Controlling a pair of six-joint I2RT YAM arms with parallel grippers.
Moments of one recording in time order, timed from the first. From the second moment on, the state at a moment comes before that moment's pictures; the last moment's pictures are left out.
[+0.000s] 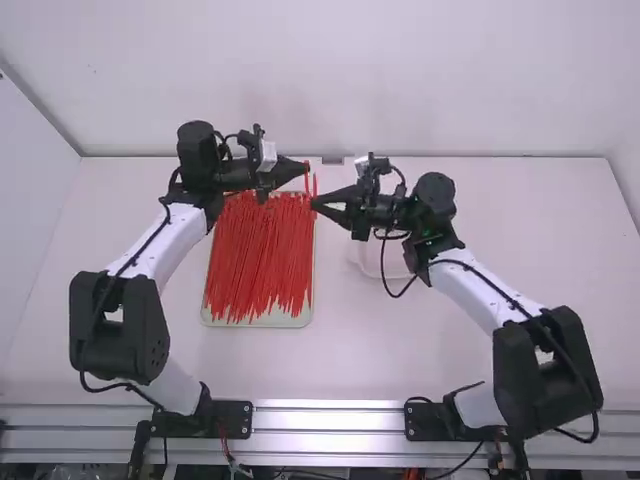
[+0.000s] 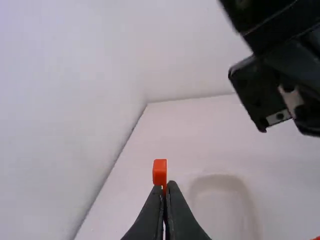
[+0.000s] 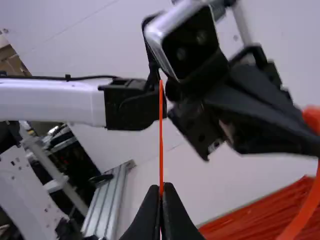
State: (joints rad) left arm -0.05 1.68 1.23 0.29 1.29 0.43; right arm 0.36 1.54 0.90 0.80 -1.15 0.63
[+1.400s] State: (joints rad) left arm -0.04 1.68 1.23 0.35 1.47 0.70; right arm 0.39 1.66 0.90 0.91 -1.09 0.78
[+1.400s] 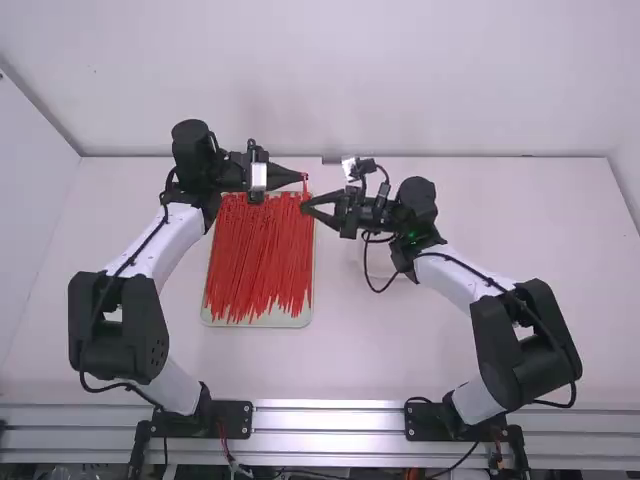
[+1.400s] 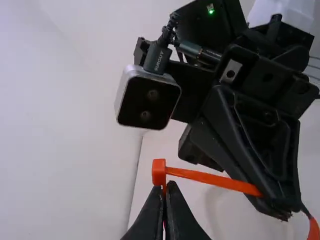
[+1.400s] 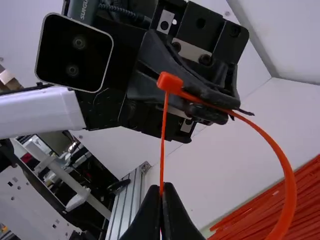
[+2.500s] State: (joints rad) left arm -0.05 1.68 1.23 0.35 1.51 0.70; right arm 0.40 1.65 0.90 1.04 -1.00 0.84
